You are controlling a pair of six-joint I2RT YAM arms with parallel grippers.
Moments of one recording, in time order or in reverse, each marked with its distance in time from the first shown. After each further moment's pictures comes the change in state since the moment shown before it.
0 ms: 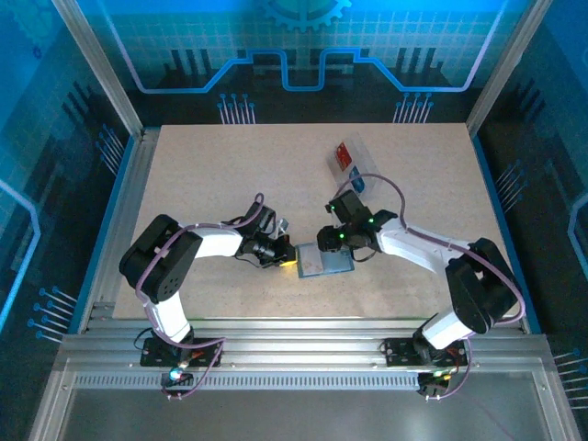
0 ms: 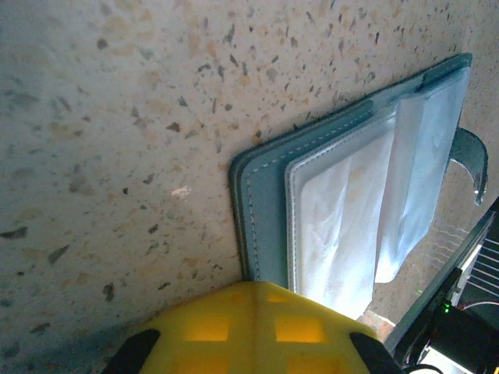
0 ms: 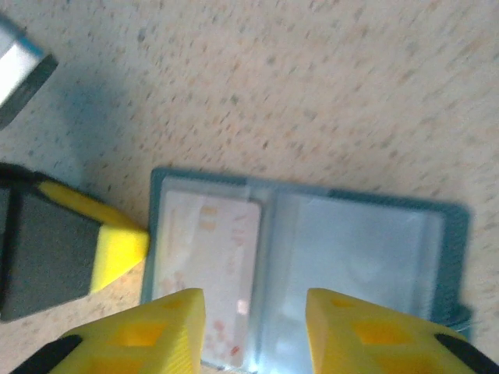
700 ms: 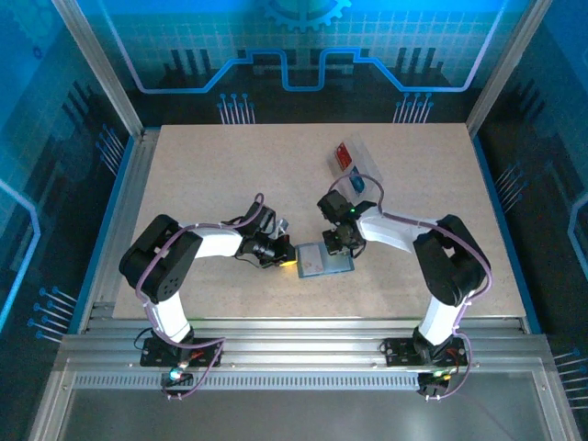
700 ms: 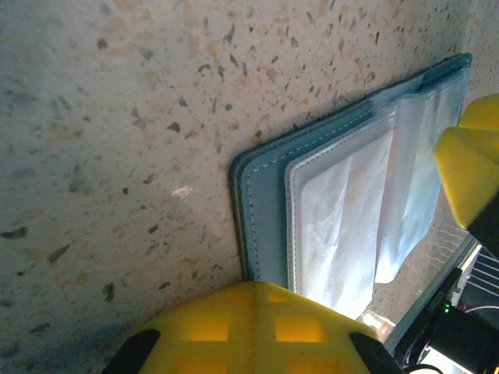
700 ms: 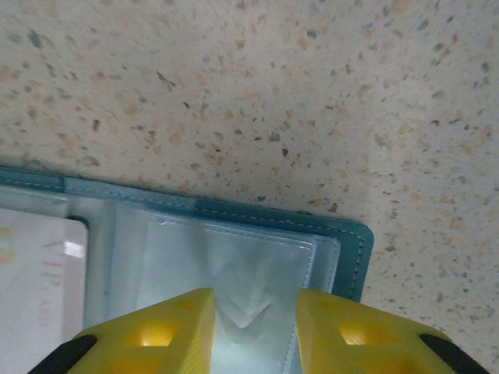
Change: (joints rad) left arm 0.000 0.000 0.000 0.000 0.000 0.000; right arm 0.000 0.229 0.118 -0.160 0.174 -0.139
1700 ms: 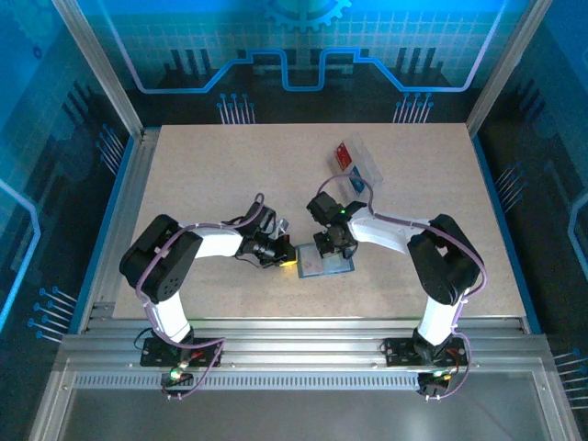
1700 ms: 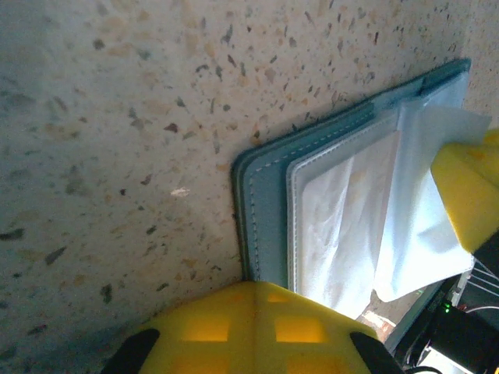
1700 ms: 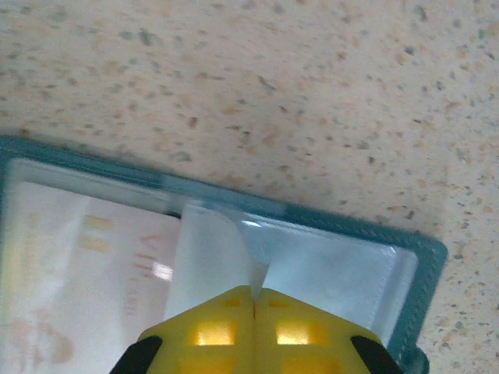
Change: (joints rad) left arm -0.003 0.002 0.001 0.001 0.000 0.000; right arm 0.078 0.018 0.064 -0.037 0.004 0.005
